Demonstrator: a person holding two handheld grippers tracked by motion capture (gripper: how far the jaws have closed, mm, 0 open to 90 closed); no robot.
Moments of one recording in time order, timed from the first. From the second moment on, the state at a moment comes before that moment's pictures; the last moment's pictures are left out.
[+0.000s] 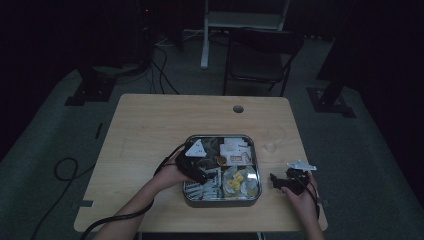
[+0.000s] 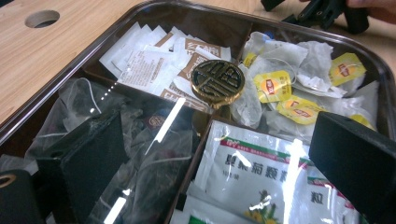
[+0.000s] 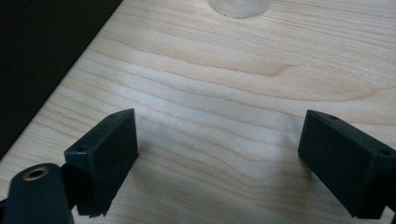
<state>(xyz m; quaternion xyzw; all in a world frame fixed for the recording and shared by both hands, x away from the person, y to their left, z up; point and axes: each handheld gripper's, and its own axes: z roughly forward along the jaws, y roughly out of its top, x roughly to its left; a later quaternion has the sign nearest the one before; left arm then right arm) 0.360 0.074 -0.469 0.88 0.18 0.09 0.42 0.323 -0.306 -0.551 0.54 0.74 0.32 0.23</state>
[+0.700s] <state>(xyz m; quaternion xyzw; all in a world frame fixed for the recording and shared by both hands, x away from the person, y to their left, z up) 0.378 0.042 -0.473 0.90 0.17 0.07 0.40 0.323 -0.306 -0.551 0.54 0.74 0.32 0.23</state>
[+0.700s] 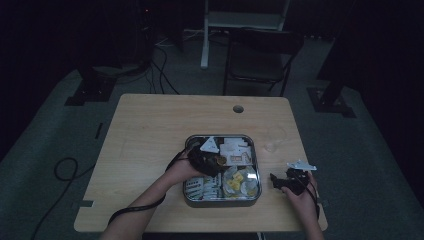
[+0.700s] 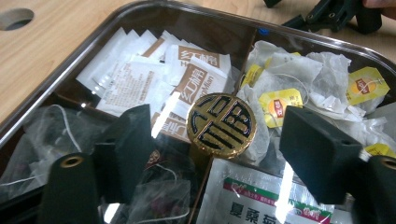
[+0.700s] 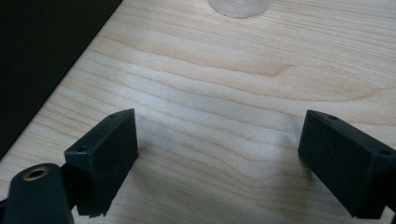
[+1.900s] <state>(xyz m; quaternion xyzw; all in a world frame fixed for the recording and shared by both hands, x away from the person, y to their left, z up) 0.379 0.036 -0.462 0.90 0.15 0.09 0.39 0.323 -0.306 -0.551 0.54 0.74 0.32 0.23</state>
